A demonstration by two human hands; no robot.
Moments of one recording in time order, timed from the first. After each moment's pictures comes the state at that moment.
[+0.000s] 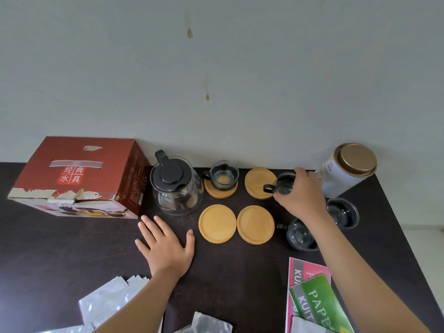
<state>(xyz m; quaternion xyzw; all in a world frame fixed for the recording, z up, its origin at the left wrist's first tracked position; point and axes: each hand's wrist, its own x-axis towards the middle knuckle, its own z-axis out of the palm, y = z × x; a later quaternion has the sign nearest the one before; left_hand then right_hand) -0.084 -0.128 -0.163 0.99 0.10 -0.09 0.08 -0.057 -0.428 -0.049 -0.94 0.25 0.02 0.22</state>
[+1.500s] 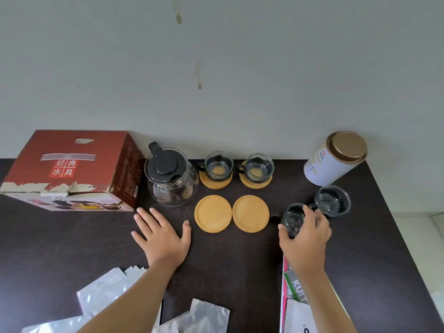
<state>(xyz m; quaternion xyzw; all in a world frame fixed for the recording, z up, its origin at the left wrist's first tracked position) -0.083 -0.127 -0.168 0.99 0.10 -0.08 0.08 -0.169 -0.396 -0.113 -0.89 0.36 -0.12 0.26</state>
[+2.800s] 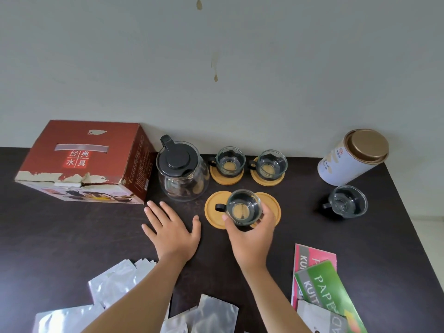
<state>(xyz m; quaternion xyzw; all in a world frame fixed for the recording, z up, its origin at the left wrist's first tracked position) -0.084 -0.133 -0.164 0.99 0.10 -0.08 0.09 -0.133 -0.282 -0.118 -0.77 0.29 -0.24 0.51</state>
